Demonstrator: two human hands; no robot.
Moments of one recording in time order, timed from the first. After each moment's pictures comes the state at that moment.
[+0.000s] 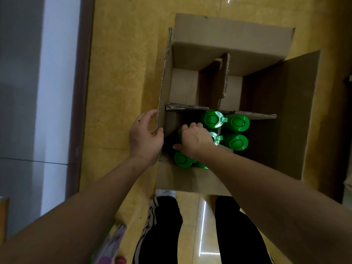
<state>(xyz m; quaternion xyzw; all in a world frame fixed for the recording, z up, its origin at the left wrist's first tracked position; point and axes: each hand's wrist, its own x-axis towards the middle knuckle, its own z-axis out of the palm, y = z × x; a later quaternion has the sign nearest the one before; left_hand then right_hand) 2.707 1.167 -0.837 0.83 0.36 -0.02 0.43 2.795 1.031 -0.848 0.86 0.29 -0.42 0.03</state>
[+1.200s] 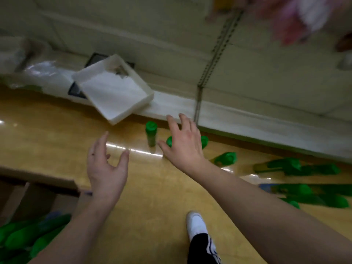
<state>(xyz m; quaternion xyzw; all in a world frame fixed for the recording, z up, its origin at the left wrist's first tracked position) 2.639 0.624 -0.672 0.86 -0.21 -0.18 0.43 2.511 0.465 -0.640 0.88 -0.44 -0.02 -0.19</state>
